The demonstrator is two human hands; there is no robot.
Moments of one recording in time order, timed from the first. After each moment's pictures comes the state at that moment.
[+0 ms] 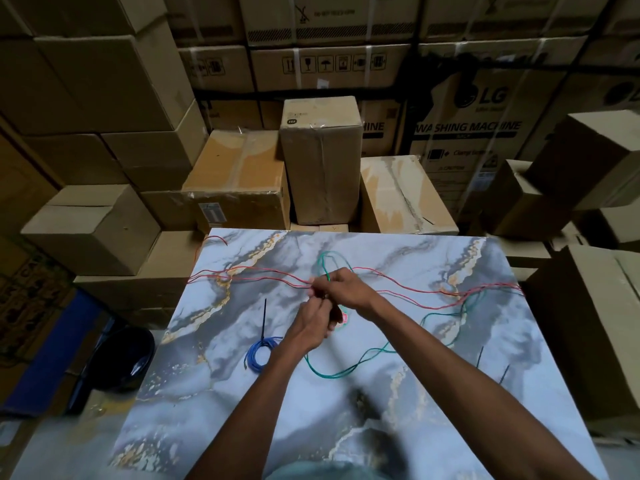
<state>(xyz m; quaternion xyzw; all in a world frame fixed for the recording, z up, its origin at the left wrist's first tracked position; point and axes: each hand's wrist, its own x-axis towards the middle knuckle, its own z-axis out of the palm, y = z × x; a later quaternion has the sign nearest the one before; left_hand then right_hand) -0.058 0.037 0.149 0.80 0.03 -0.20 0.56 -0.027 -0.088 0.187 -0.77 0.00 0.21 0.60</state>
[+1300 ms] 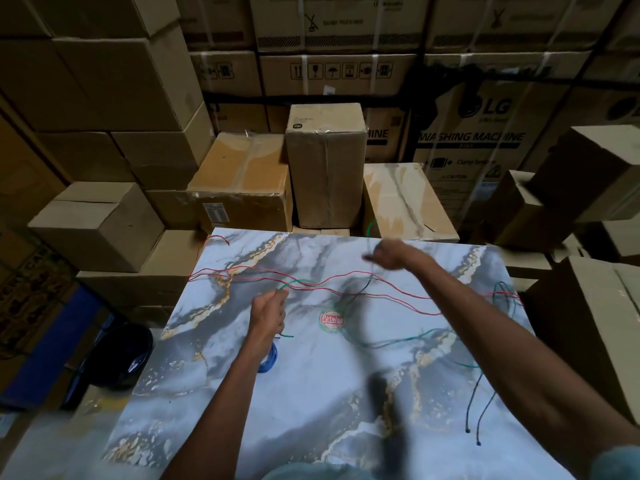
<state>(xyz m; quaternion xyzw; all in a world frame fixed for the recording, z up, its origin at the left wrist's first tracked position) -0.052 0.092 0.151 0.68 0.22 -0.08 0.70 0.041 -0.178 0.224 -0.97 0.02 0.21 0.14</state>
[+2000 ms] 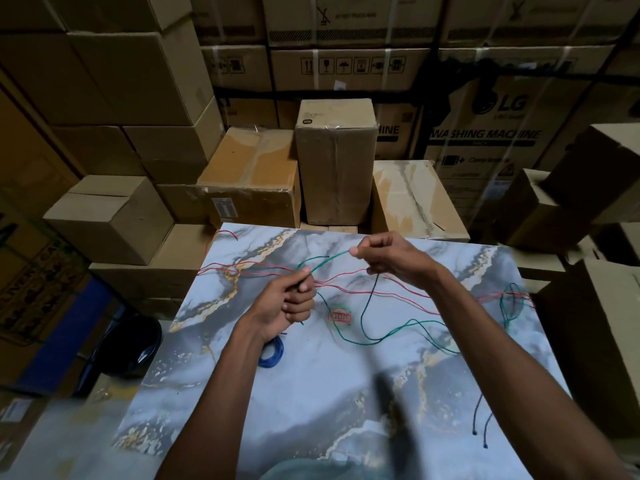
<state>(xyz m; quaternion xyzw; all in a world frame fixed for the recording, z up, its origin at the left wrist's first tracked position) -0.055 0.097 0.212 0.44 -0.02 -0.35 0.83 -0.007 -0.159 0.250 -0.71 -0.08 0.21 0.66</state>
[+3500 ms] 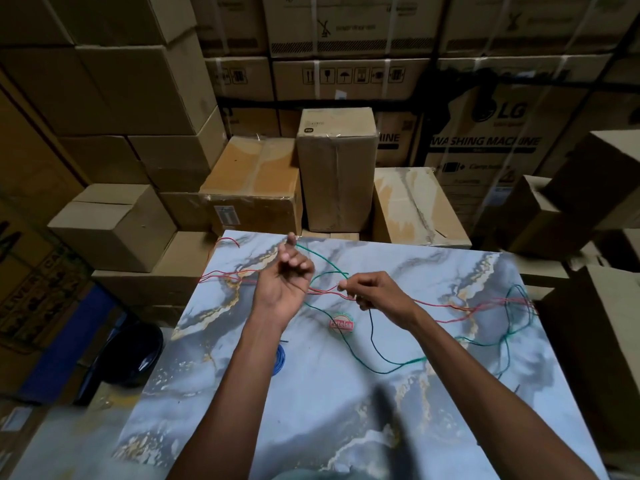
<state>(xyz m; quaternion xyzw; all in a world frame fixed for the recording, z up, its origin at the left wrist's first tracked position) -0.034 0.073 0.244 0.16 0.08 -0.12 0.98 -0.033 -0.135 0.193 -0.71 -0.03 0.18 0.68</state>
